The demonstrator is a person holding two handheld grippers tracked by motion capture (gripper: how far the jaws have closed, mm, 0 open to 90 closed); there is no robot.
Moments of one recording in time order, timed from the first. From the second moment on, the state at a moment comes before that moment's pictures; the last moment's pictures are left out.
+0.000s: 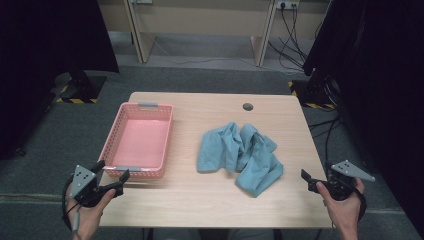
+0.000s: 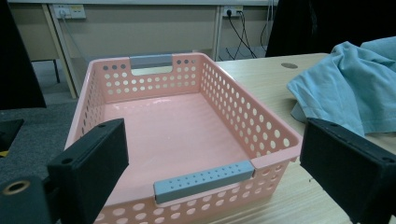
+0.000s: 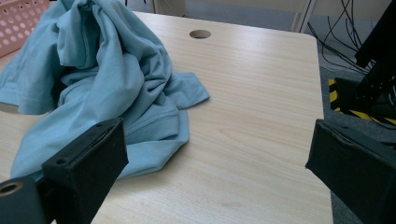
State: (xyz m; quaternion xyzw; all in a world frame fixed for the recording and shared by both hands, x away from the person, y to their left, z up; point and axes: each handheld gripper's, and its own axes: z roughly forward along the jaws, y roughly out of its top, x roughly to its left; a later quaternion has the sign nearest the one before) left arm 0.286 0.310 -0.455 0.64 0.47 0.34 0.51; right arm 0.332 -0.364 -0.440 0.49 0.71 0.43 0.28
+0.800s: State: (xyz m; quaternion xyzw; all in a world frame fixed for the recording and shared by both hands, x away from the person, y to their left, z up) left arm 0.277 0.315 -0.468 0.63 0.48 0.34 0.51; right arm 0.322 -0.381 -0.453 0.50 0.69 0.43 0.29
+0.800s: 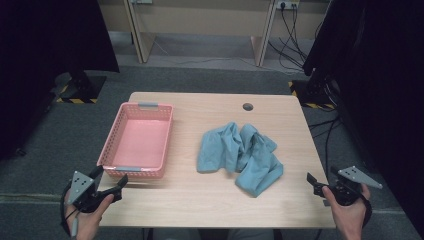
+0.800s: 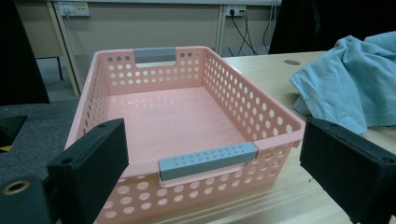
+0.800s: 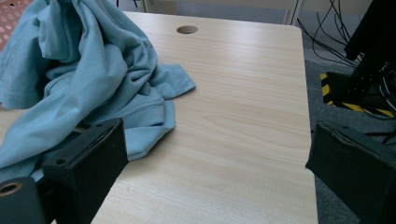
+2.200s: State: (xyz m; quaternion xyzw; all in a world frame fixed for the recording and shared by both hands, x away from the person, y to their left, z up) left arm 0.268 0.318 -0.496 0.62 0.49 0.33 0.51; right arm 0.312 -0.388 -0.491 0.53 0.68 0.43 0.28
